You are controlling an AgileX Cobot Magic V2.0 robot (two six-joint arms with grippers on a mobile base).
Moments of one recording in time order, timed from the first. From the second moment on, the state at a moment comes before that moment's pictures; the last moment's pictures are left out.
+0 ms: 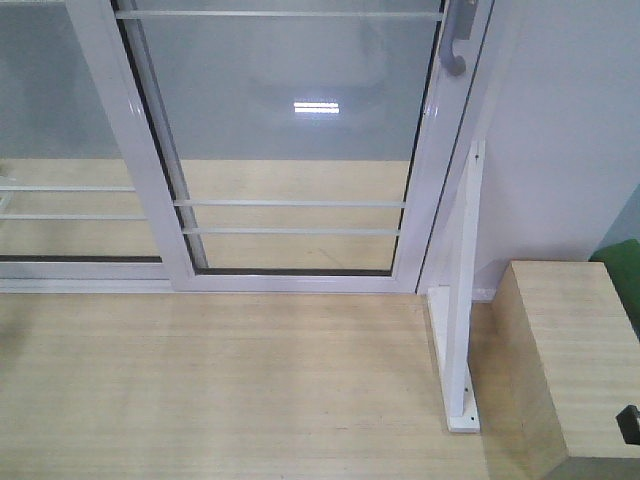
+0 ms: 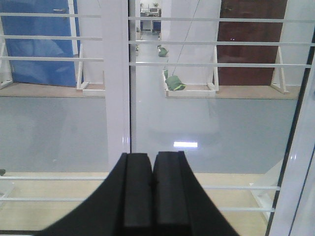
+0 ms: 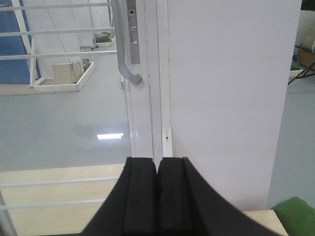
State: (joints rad) left arm -0.02 -0.01 0.03 -0.06 0.10 0.00; right arm -0.05 -0.01 0.03 -0.04 0.15 0.08
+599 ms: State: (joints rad) left arm -0.02 -0.01 0.03 -0.06 0.10 0.00; right arm -0.05 -0.01 0.03 -0.04 0.15 0.08
